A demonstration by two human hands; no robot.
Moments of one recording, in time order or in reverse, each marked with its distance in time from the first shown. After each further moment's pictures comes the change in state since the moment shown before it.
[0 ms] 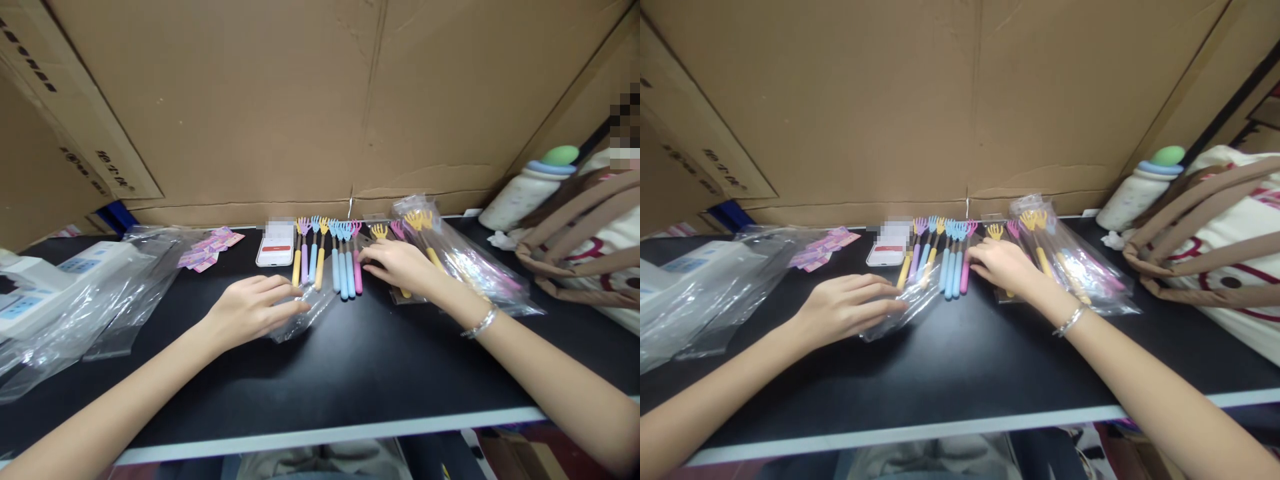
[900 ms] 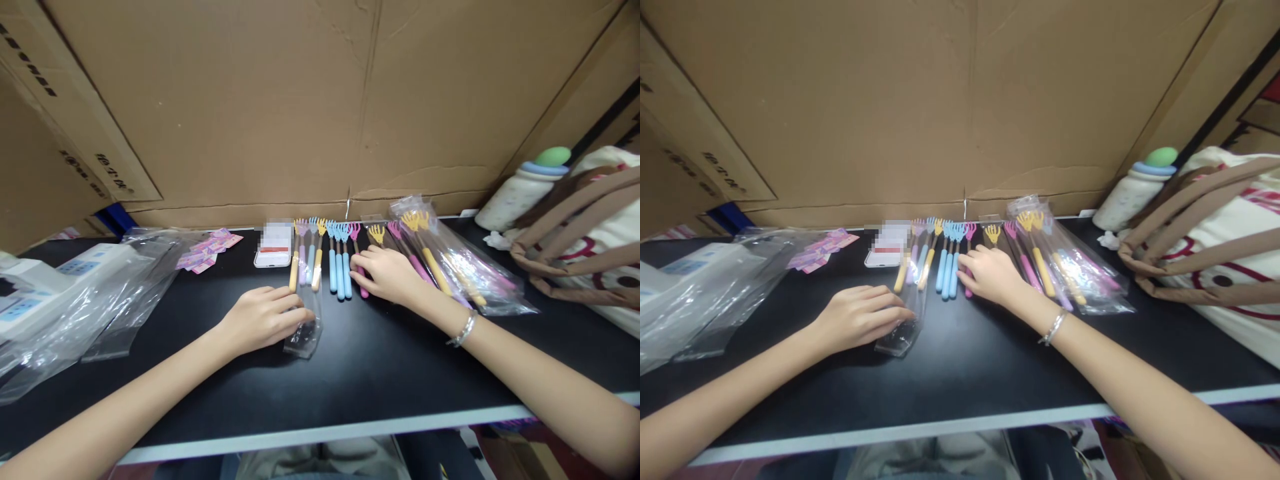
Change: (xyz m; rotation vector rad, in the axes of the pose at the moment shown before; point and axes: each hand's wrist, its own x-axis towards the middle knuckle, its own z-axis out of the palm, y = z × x) left_hand 0.001 0.014 0.020 -0.028 -0.034 -0.029; right_hand 0.000 -0.026 0.004 -0.030 -0.017 0.090
